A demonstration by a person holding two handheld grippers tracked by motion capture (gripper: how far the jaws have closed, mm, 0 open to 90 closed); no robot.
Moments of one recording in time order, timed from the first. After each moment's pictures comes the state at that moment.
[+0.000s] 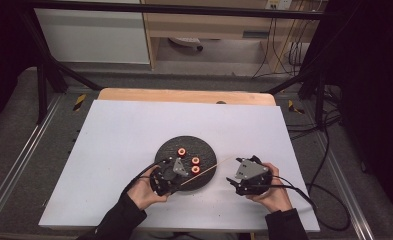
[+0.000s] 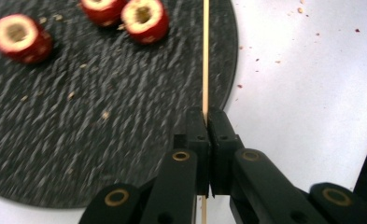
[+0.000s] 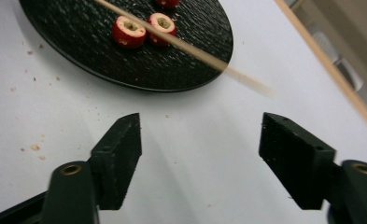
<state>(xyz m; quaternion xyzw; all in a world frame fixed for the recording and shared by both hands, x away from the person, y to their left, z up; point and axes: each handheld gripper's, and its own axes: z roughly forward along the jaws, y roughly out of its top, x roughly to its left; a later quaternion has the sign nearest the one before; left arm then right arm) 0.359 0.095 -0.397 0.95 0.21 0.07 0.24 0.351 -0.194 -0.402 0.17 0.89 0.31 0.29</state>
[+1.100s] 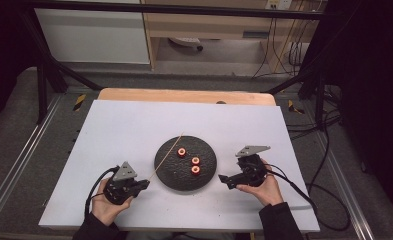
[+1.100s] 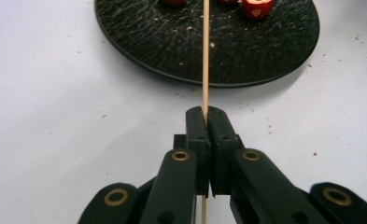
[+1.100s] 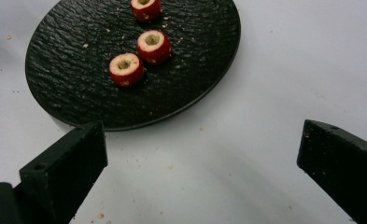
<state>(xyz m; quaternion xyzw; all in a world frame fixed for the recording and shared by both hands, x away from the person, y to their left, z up) 0.332 0.208 -0.422 0.84 0.35 0.12 0.38 0.380 -0.186 -0.404 0.39 0.84 0.37 0.11</state>
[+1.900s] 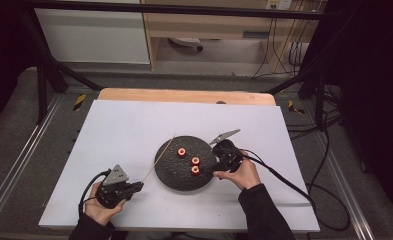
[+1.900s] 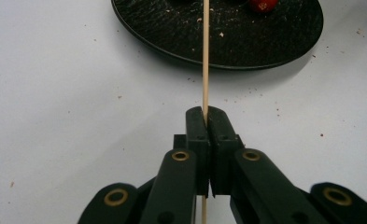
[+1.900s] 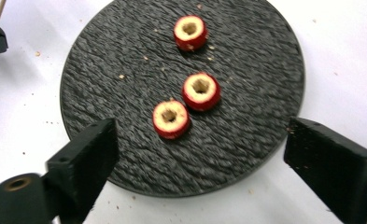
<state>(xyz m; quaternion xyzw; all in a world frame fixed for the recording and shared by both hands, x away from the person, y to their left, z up) 0.325 0.226 -0.427 0.84 0.35 0.12 0.39 0.411 -0.121 -0.382 0.37 0.87 0.32 0.07</state>
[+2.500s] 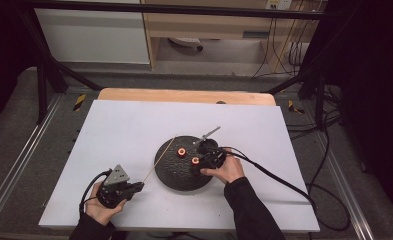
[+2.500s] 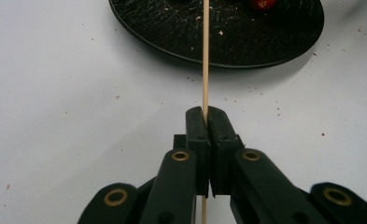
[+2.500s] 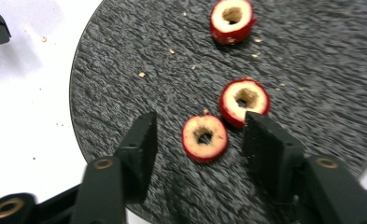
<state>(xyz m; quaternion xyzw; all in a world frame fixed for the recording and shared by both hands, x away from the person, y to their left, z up) 0.325 0.224 -0.429 0.84 0.35 0.12 0.39 0.428 -0.082 -0.397 0.36 0.89 0.27 0.01</state>
